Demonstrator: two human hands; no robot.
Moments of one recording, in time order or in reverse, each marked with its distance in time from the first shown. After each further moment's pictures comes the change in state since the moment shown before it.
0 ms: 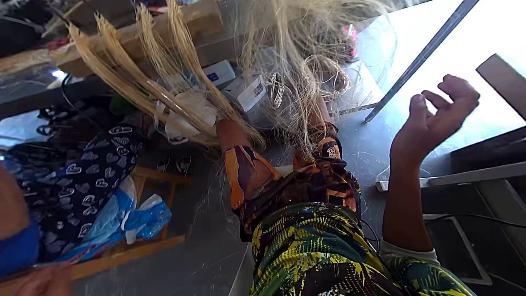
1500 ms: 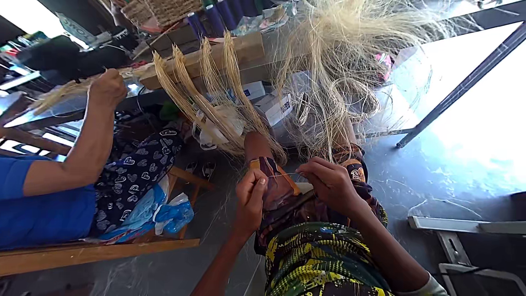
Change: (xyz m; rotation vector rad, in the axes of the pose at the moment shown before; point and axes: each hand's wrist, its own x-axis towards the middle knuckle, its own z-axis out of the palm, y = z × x) left_hand -0.048 0.316 0.193 -0.985 -0.388 0.452; right_hand -0.095 -0.069 0.077 0.482 -0.817 -0.412
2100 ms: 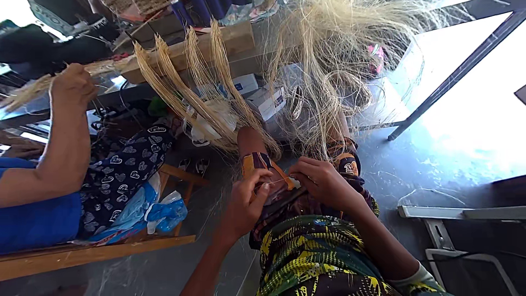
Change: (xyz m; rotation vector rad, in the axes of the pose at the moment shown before) left_hand 0.001 0.015 -0.013 0.339 -0.375 -0.139; right_hand 0.000 -0.003 -0.006 -0.012 -0.236 0.105
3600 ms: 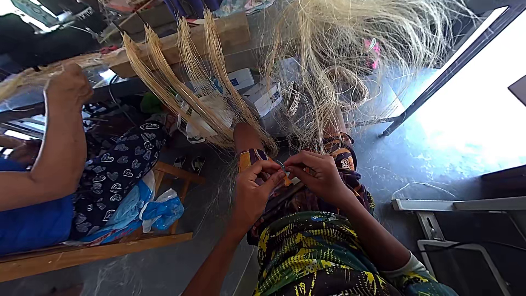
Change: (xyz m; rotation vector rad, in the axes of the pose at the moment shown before) left_hand 0.018 0.008 0.032 -0.255 0.298 -0.020; right_hand 0.000 0.000 0.015 0.310 0.219 0.017
